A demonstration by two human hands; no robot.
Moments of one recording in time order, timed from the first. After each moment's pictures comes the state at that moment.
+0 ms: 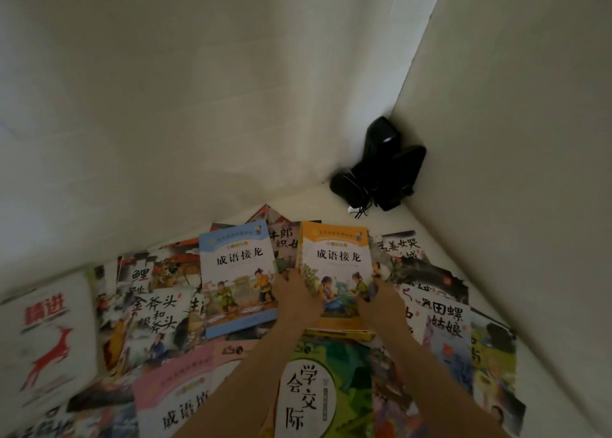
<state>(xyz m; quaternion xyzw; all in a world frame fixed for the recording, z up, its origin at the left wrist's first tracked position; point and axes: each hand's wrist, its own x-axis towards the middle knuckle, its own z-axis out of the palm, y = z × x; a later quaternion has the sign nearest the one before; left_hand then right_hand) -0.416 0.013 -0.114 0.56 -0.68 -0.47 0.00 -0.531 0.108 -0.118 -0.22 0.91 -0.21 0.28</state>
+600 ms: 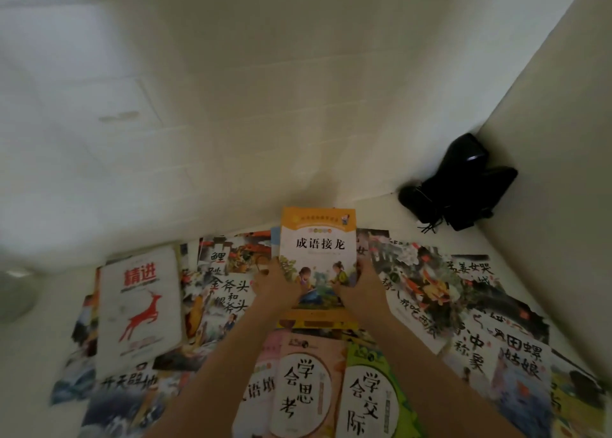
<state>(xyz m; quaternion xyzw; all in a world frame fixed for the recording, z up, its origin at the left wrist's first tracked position) -0.291 -0.071 -0.132 0.64 -0.58 -0.50 0.03 -0.431 0.010 -0.104 -0.28 0.82 -0.33 0.38</state>
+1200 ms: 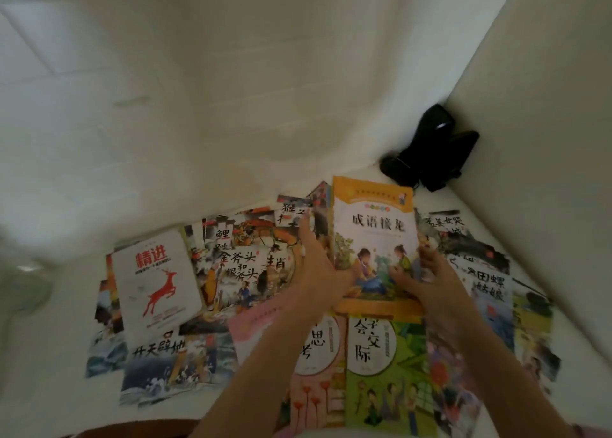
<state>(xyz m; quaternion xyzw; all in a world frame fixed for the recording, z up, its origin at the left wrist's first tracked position) -0.289 0.023 -0.037 0.41 -0.55 -0.70 0.20 -0.433 0.142 -0.020 -0.16 0.78 -0.46 0.38</state>
